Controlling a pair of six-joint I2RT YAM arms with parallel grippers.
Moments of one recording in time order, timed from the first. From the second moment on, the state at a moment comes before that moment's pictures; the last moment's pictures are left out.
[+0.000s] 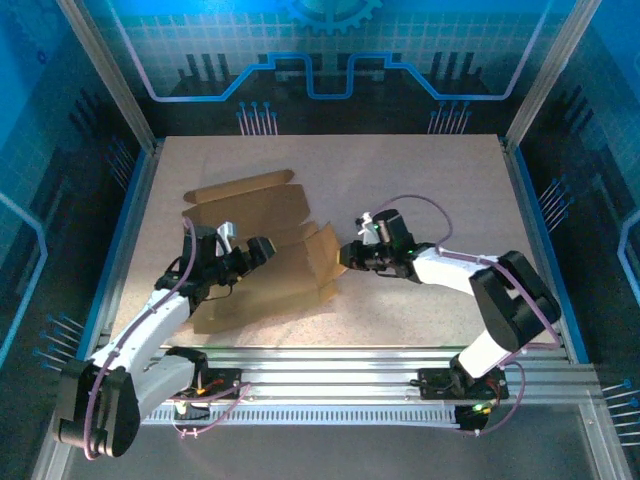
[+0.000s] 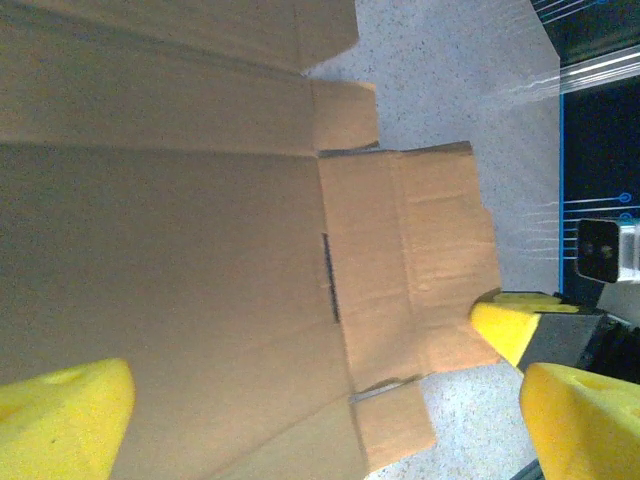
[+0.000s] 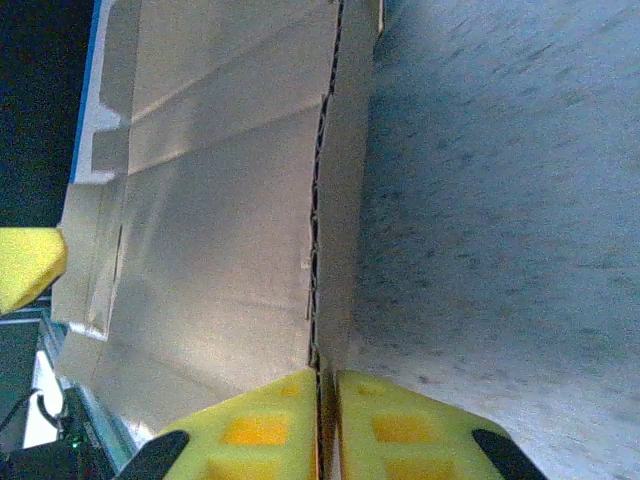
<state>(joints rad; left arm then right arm) -0.16 1.01 0.52 -0.21 0.44 -0.78 0.50 1.57 0.75 0.06 -0.48 0.62</state>
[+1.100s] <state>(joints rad) -0.12 1.43 0.89 -0.37 0.35 -0.67 0.85 1.50 0.88 -0.23 -0.35 0.59</state>
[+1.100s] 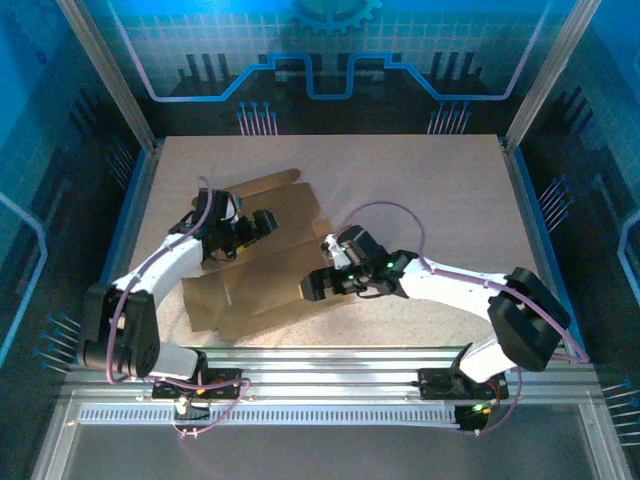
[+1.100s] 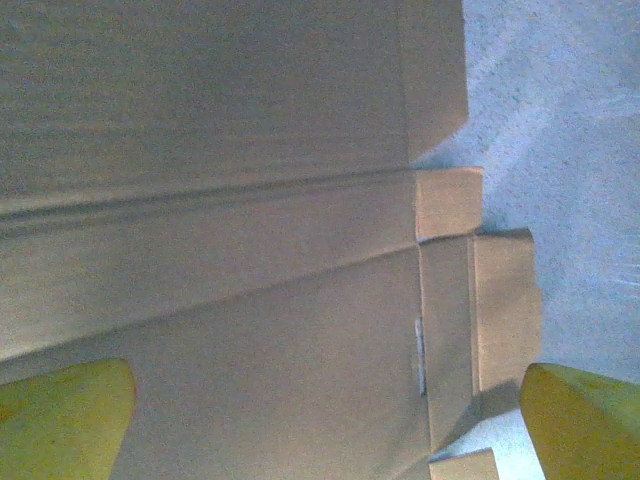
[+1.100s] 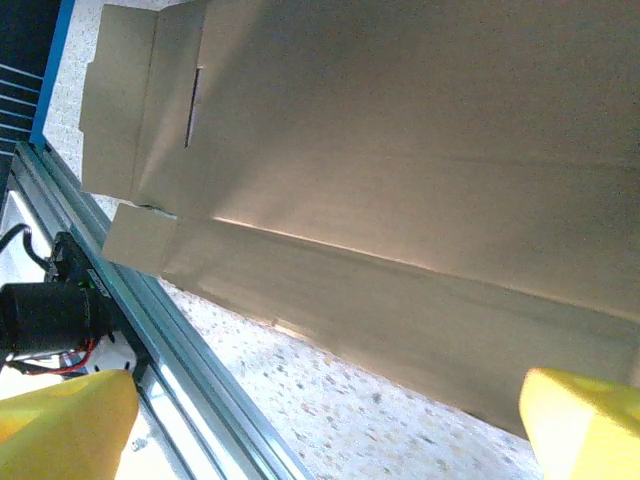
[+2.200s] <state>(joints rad) -0.11 1.99 1.40 -0.67 0.11 -0.56 0.99 1.83 1.14 -0.36 -0.14 0.70</state>
